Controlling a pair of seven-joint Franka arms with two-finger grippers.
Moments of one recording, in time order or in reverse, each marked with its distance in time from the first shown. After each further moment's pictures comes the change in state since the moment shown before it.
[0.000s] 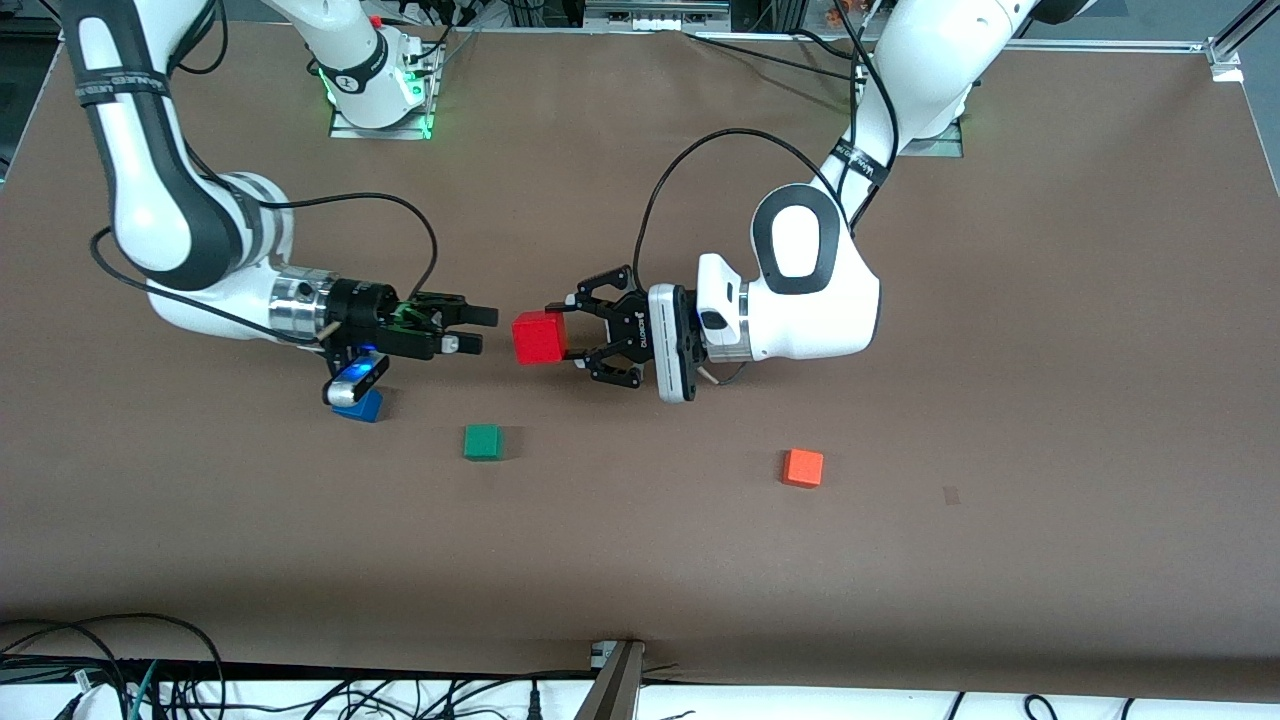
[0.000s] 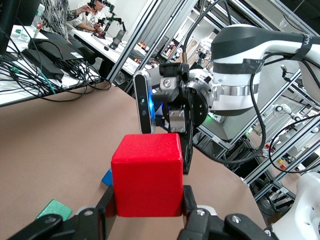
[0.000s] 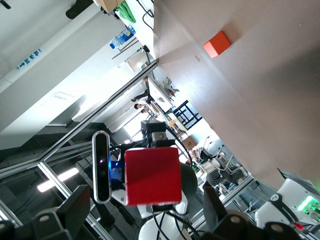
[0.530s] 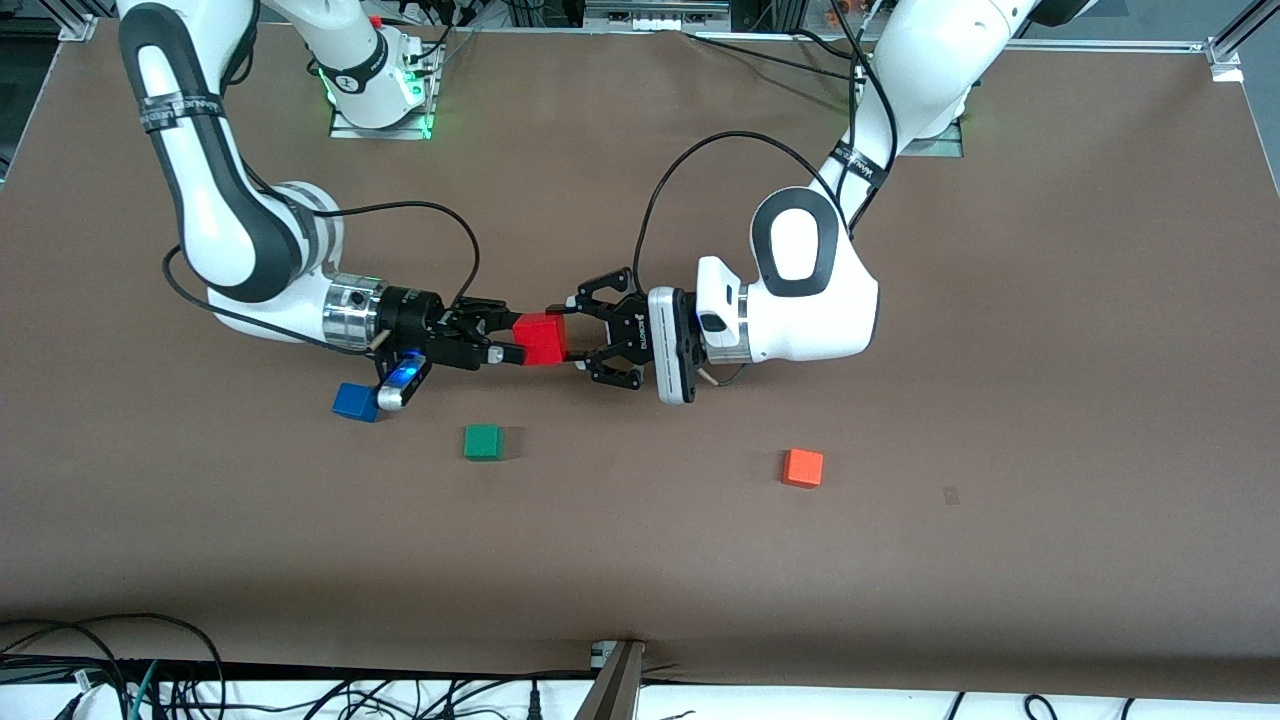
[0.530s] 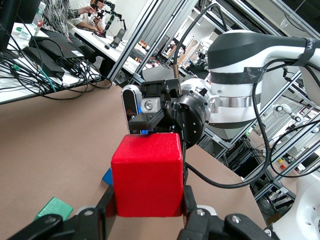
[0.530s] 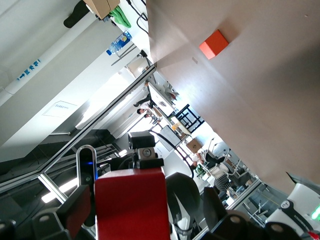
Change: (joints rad) left arm 0.000 0.007 0.000 0.001 0.000 0.000 0.000; right arm 0.076 0.049 0.001 0.028 0.072 0.079 0.000
